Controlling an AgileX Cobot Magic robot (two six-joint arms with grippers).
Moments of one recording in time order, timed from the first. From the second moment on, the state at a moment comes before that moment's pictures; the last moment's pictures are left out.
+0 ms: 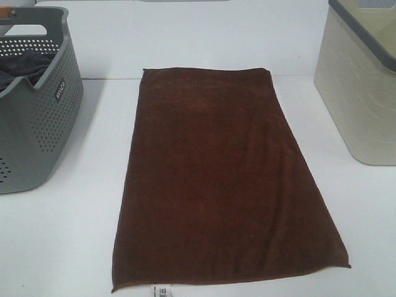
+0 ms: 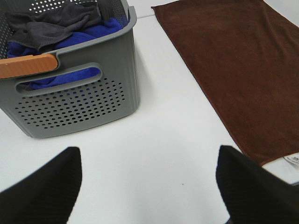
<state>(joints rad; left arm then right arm) -0.05 0.00 -0.51 -0.13 1.05 0.16 0.01 0.07 -0.50 0.08 1.07 -0.07</state>
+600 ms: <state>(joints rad) -0.05 0.00 -0.51 -0.13 1.05 0.16 0.01 0.00 -0.50 0.08 1.07 -0.07</state>
